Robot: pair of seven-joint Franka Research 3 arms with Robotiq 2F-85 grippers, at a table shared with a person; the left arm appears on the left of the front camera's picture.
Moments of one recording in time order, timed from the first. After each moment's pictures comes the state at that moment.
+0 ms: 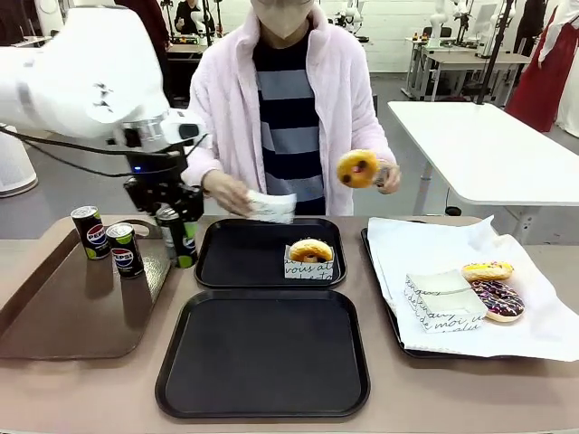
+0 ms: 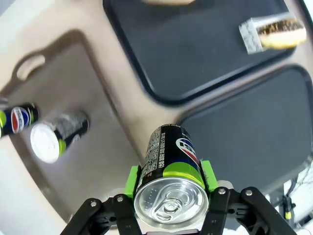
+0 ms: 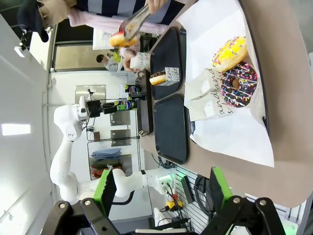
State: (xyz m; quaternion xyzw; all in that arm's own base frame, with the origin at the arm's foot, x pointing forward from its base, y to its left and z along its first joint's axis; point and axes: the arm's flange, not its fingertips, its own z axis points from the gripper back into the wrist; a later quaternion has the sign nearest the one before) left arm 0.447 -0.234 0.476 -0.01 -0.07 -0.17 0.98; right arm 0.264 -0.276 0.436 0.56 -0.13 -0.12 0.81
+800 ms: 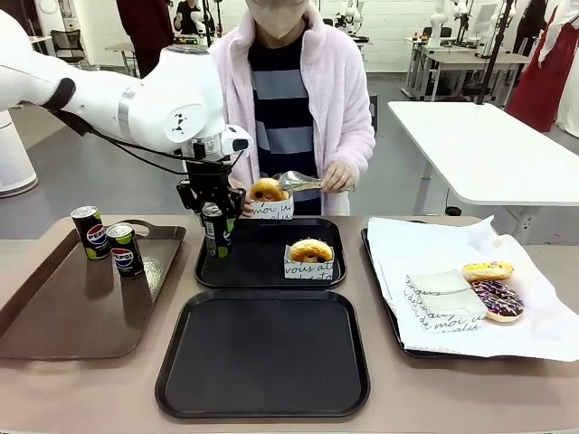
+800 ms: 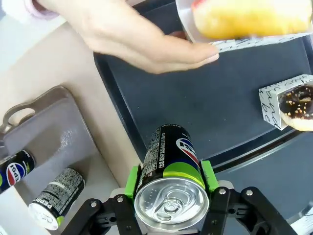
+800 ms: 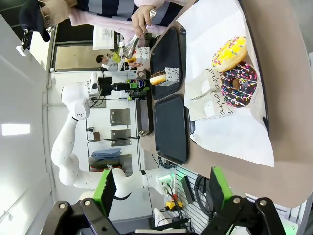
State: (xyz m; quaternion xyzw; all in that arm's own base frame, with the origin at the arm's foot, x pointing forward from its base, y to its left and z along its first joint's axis) left arm 0.539 -0.283 0.424 0.01 -0.06 -0.15 0.99; right arm 0.264 -0.276 0.436 0.56 -0.13 -0.12 0.81
